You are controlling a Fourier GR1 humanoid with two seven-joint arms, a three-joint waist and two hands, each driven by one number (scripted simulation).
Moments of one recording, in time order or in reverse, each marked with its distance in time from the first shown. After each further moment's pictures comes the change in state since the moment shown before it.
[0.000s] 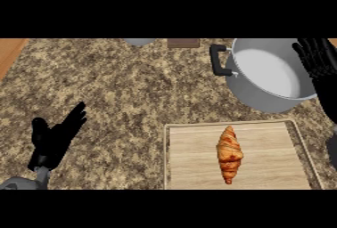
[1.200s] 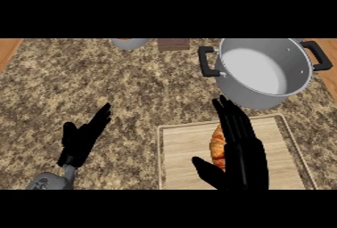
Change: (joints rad) left arm -0.048 -0.124 -0.073 0.063 -0.063 -0.044 -0.080; right arm 0.264 0.319 0.642 -0.257 1.331 -0.361 0.617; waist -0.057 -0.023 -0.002
